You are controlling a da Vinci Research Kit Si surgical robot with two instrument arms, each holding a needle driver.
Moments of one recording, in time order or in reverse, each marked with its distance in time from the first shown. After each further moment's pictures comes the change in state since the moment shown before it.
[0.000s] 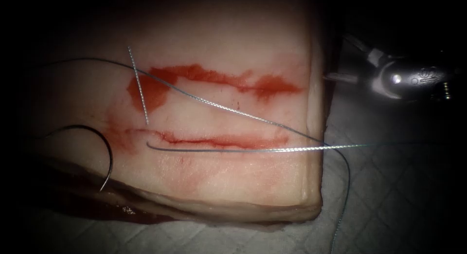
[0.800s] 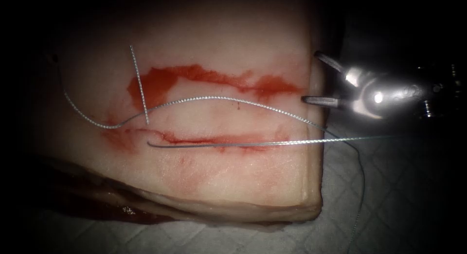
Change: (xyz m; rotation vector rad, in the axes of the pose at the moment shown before) right arm -0.001 0.001 -0.001 -0.116 -0.040 -0.006; left arm -0.011 -0.008 -0.003 0.777 -0.545 -0.950
